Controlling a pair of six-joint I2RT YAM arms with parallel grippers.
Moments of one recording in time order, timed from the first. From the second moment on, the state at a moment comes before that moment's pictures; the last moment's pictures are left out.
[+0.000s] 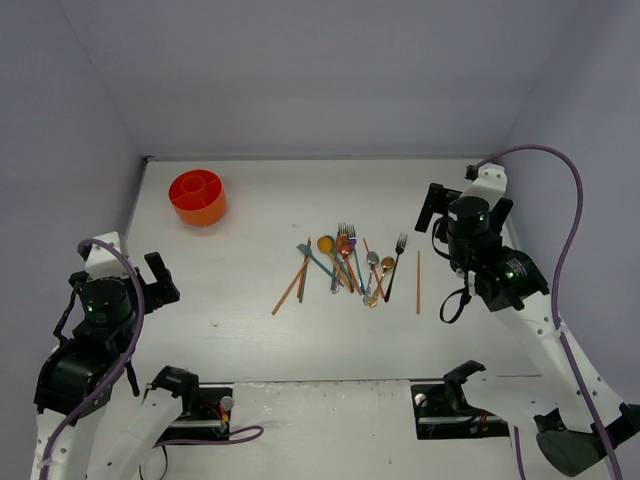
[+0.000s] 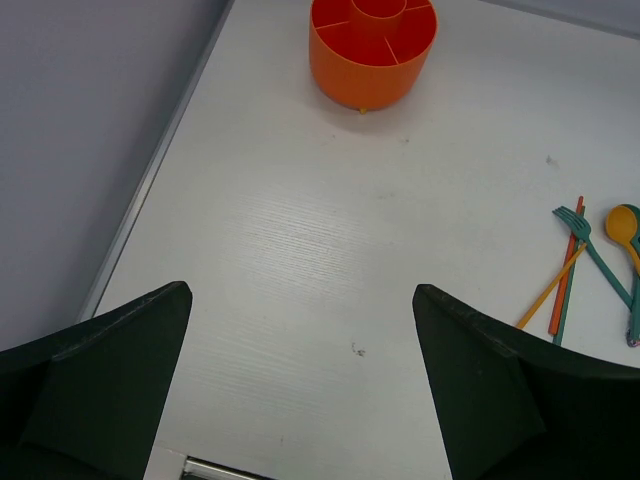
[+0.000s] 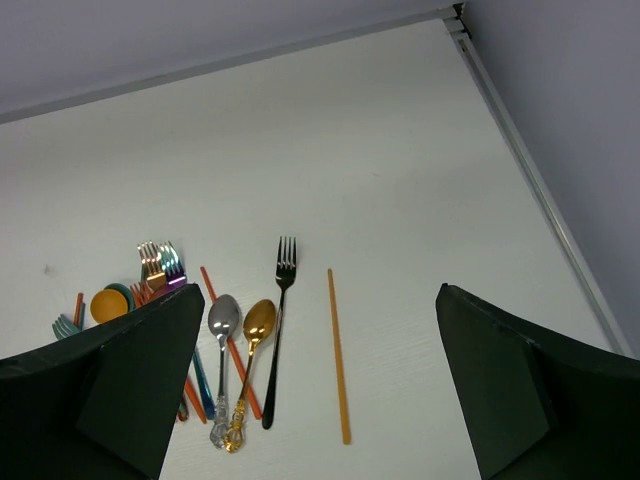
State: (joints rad) left arm -0.28 0.51 1.09 -1.01 -0.48 -0.28; right arm 0.48 0.97 1.17 -0.64 0.63 0.35
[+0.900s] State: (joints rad) left arm -0.28 0.62 1.13 -1.01 -0.37 -0.28; right arm 0.33 1.55 1.08 -0.59 0.35 0.64
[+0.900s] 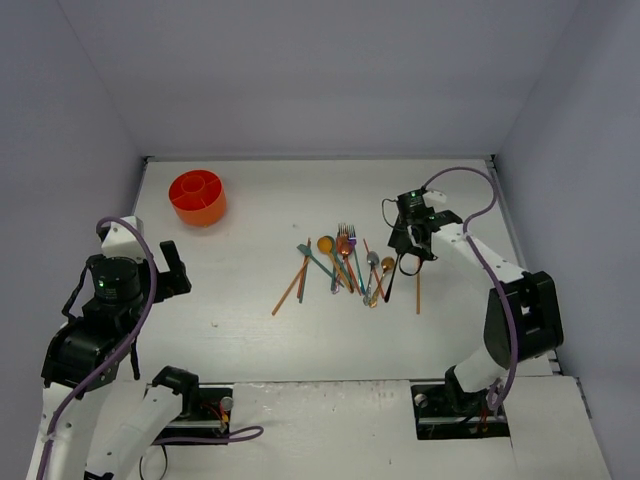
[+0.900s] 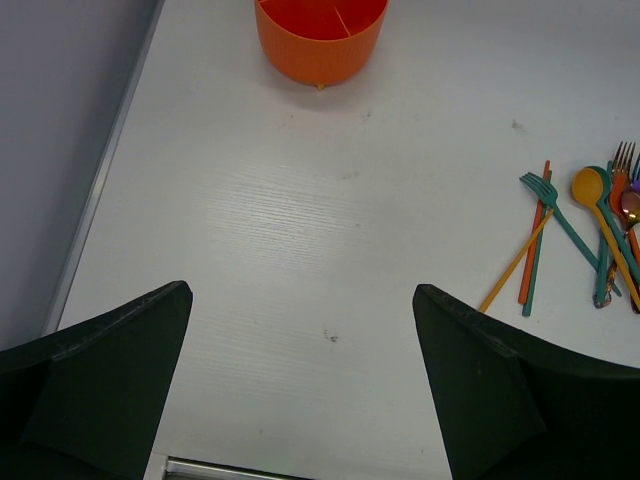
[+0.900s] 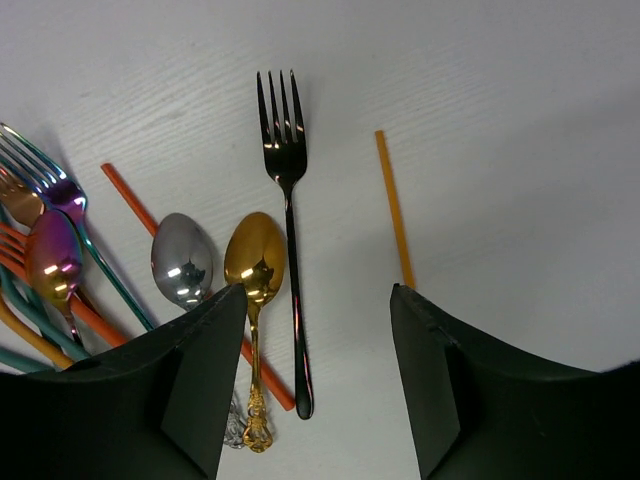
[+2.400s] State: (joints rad) left arm -0.28 0.66 1.14 -1.01 -0.26 -0.29; right arm 0.35 1.74 0.98 -0.39 0.38 0.61
